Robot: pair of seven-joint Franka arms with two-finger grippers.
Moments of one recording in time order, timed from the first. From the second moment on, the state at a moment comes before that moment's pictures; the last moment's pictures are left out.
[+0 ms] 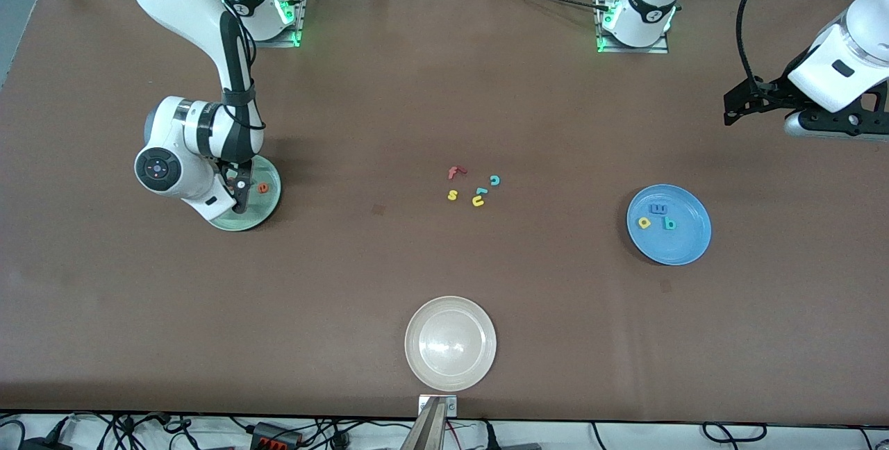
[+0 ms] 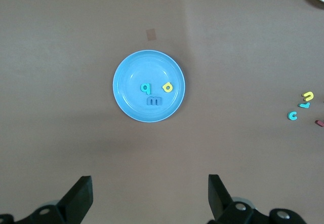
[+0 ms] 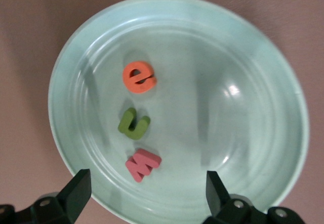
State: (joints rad) left arm -0.09 -0.05 0.03 -1.71 0.02 1.62 -0.02; right arm 0.82 0.59 -0.78 -2.06 0.31 2.21 -1.59
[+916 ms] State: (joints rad) left arm -0.10 -0.05 0.02 -1.71 0.02 1.62 -0.02; right arm 0.77 0.54 -0.75 -1.93 0.55 2.12 -1.06
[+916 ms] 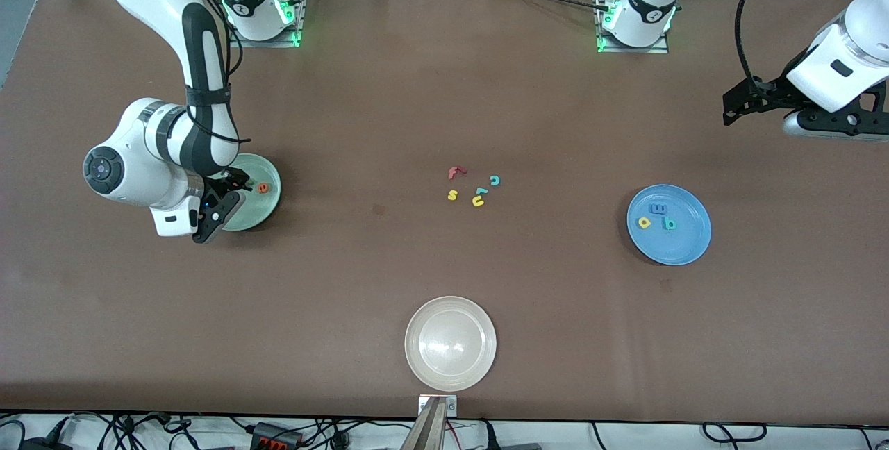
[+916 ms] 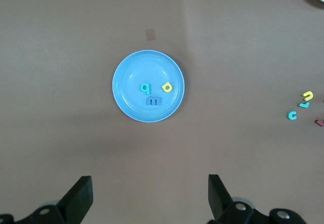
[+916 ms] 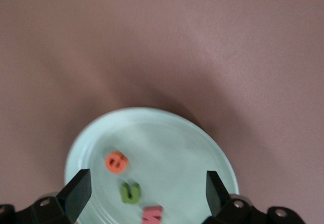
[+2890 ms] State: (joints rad) left arm -0.10 -0.05 0.01 -1.71 0.02 1.62 -0.03; right arm 0.28 0.22 -0.33 -1.43 0.00 1.61 0.00
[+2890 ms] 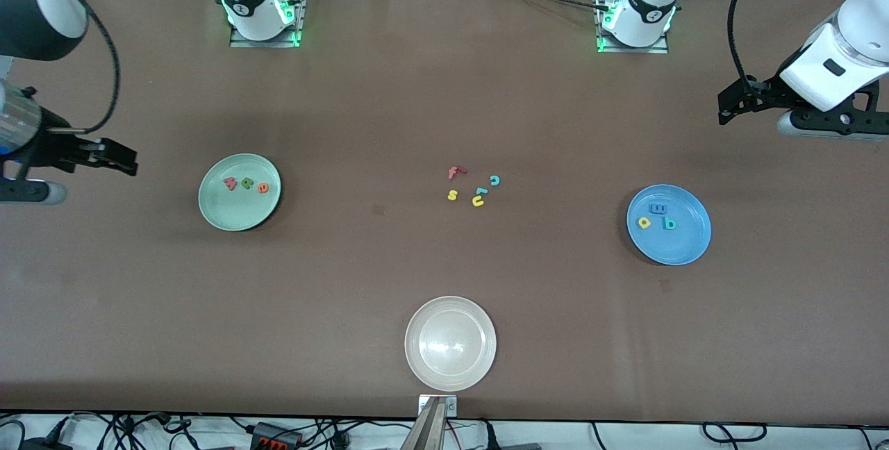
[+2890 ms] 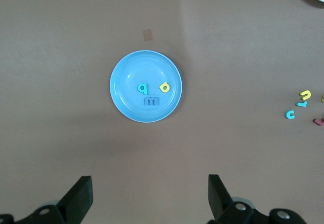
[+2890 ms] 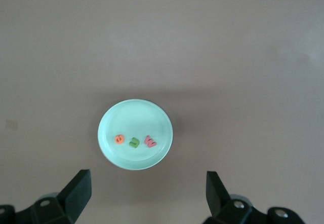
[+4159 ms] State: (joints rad) left arm -0.10 -0.05 0.02 -1.71 0.02 1.62 -0.03; right arm 0.00 0.05 -0.11 -1.58 0.00 1.65 -0.02
